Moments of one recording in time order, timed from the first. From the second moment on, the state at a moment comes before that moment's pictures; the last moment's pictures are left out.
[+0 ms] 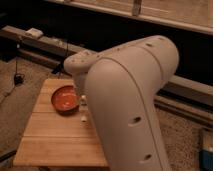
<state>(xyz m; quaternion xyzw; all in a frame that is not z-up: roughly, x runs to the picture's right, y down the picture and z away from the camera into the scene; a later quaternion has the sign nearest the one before) -0.118 0.067 0.792 -0.27 0.25 0.62 0.69</state>
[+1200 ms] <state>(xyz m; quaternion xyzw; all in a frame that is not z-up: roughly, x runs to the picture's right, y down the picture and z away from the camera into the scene) -0.226 0.024 0.860 -0.30 0.24 0.49 0.78</state>
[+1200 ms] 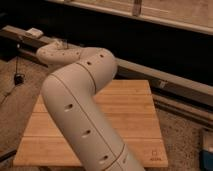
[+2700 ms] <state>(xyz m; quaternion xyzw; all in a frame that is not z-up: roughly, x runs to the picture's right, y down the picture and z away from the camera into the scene) -0.224 0.027 0.865 -0.31 0.25 0.49 0.78</state>
